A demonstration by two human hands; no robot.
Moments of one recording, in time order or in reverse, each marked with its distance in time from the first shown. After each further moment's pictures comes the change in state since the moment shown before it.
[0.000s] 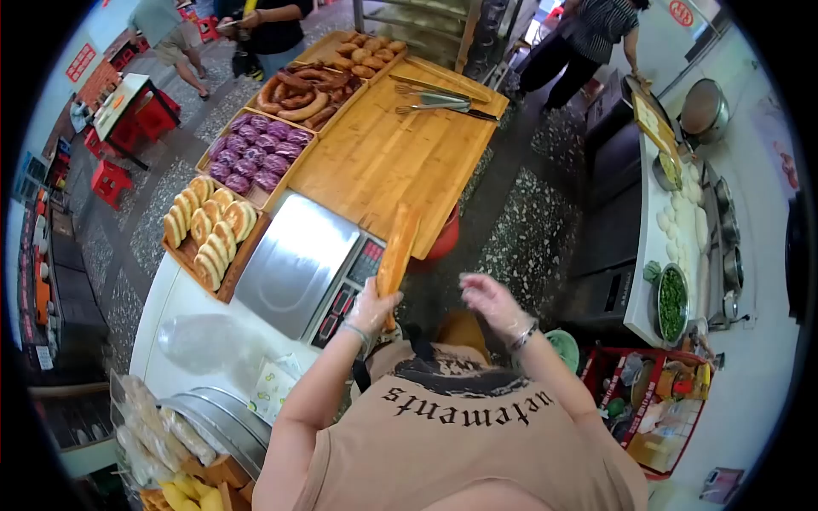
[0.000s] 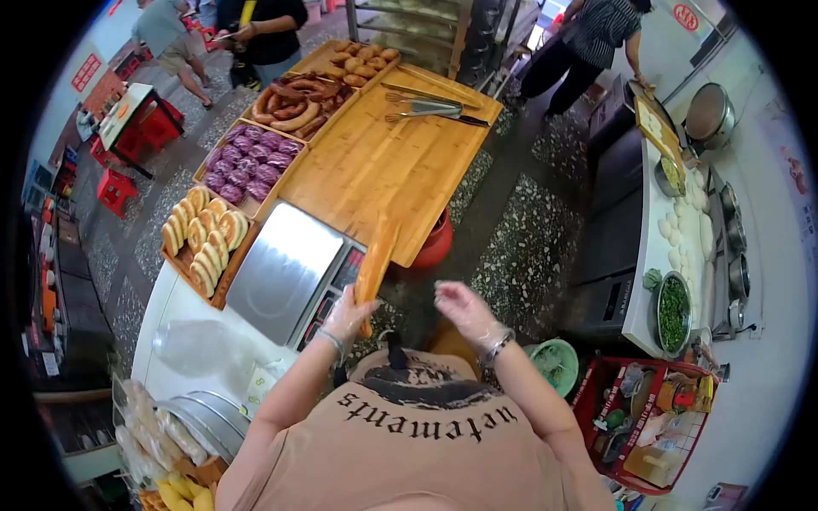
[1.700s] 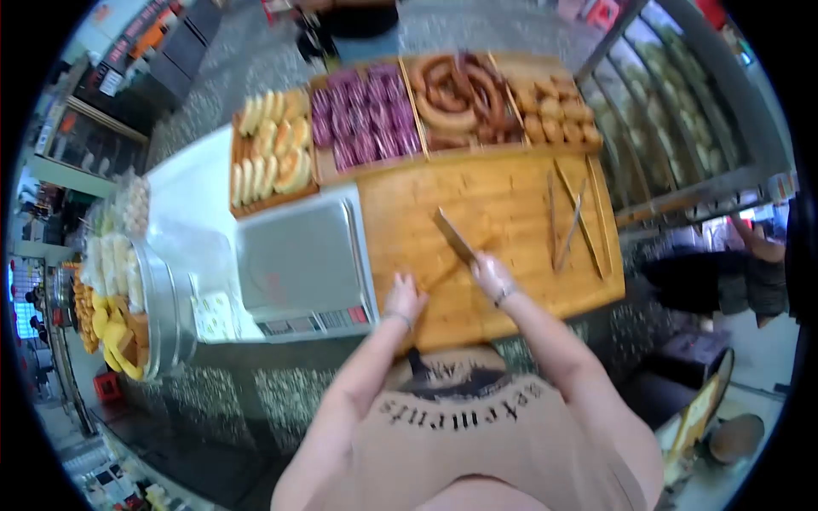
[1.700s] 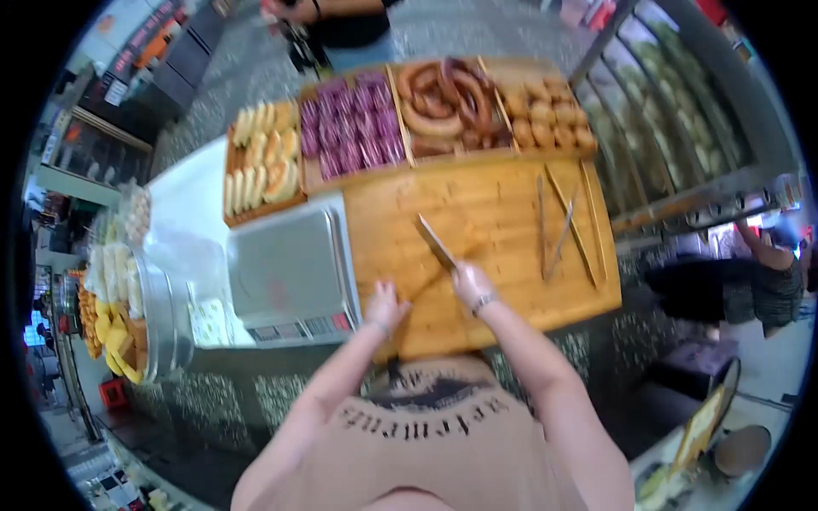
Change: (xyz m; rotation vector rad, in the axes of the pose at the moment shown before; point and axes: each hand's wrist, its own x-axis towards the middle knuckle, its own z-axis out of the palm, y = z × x) left_hand 0.318 0.063 0.047 0.184 0.673 -0.524; right_hand 0.540 -0.071 -0.072 -1.214 -0.654 -0.487
